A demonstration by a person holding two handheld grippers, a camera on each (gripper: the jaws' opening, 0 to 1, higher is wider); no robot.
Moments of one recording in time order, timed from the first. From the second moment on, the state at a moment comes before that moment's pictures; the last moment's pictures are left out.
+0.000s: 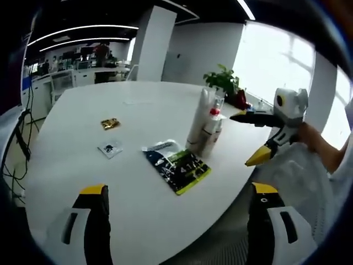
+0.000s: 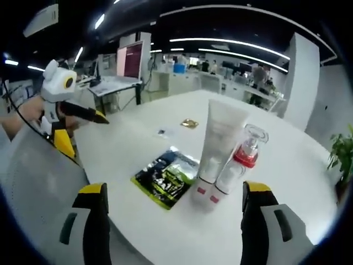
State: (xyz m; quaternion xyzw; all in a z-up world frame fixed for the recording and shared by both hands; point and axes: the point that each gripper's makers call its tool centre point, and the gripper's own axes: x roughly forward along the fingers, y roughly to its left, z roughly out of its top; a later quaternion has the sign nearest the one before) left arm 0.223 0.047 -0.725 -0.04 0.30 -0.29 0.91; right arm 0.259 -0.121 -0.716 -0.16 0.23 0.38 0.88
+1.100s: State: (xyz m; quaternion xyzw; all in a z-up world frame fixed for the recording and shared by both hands) left arm 0.288 0.067 -0.755 -0.02 0.34 -0.27 0.90; right arm 0.256 -0.114 -0.713 -0.15 0.23 0.39 0.88
